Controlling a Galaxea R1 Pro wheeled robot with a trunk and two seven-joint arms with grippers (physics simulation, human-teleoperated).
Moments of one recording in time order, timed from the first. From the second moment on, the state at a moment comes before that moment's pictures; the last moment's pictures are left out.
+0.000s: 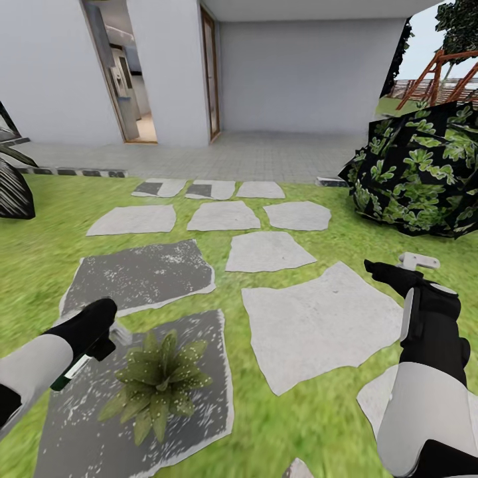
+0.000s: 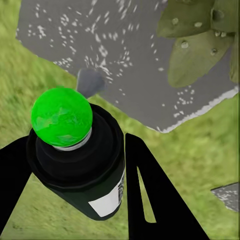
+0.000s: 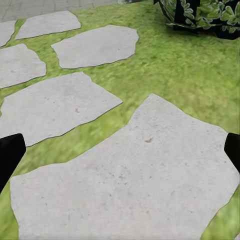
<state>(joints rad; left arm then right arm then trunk) -1.04 0.33 -0.64 -0.43 -0.47 1.00 -0.67 -0.83 0.00 -0.60 -1.33 0.35 0.62 0.33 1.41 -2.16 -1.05</state>
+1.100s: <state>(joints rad) -0.73 0.33 -0.65 -0.43 -0.47 1.00 -0.67 -0.83 0.00 -0.60 -1.33 0.35 0.62 0.33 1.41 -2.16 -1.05</state>
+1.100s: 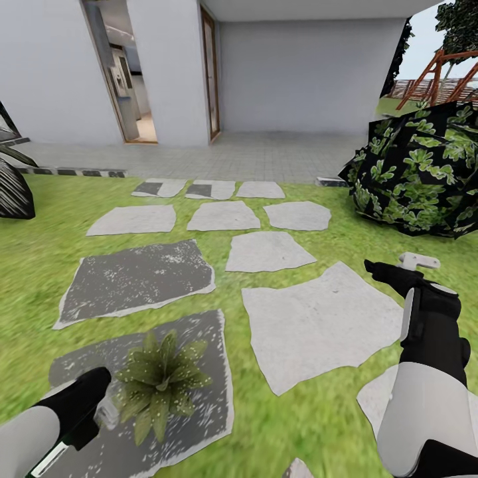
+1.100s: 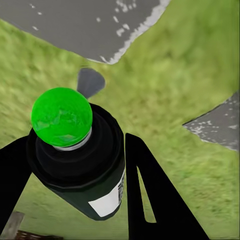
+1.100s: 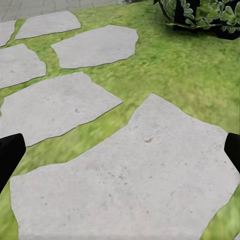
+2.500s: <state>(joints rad) -0.80 0.31 -0.64 -0.43 -0.47 1.00 -0.67 -0.83 0.00 -0.60 -1.33 0.35 0.62 0.33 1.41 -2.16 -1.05</state>
